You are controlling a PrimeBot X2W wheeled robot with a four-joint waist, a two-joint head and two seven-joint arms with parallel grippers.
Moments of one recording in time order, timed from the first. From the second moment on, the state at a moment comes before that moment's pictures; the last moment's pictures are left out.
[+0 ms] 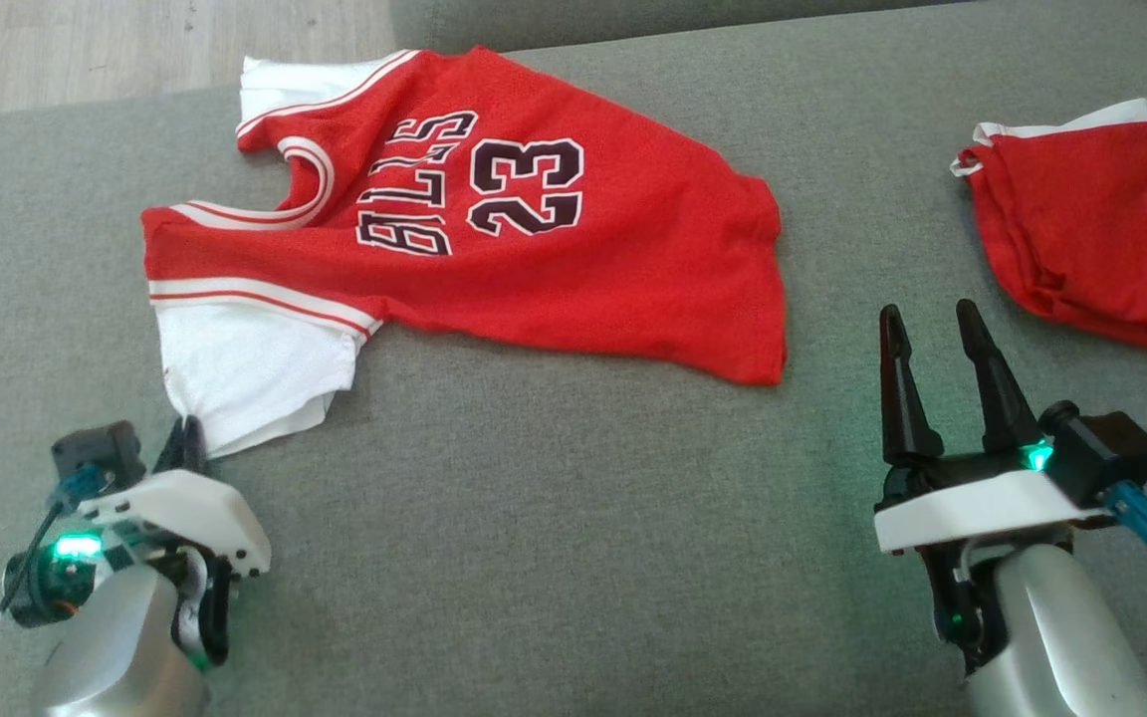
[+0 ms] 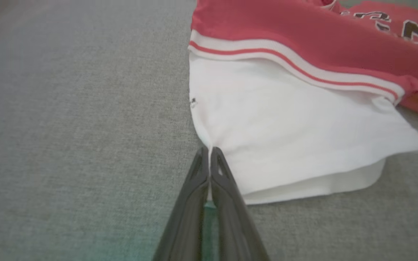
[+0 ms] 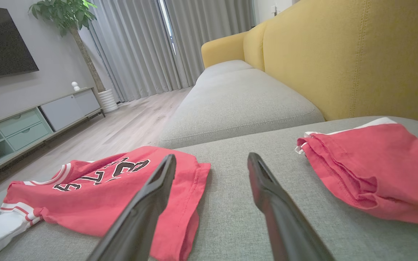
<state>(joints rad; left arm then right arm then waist) -0.42 0.26 -0.29 0.78 -0.56 0.10 0.02 -0.17 -0.05 0.10 0.27 0.26 0.13 -0.25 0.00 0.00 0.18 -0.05</state>
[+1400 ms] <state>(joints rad) -0.31 0.20 -0.22 0.48 -0.47 0.05 -0.25 -0.41 -0.05 0.22 0.84 0.40 0.13 -0.09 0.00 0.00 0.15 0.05</state>
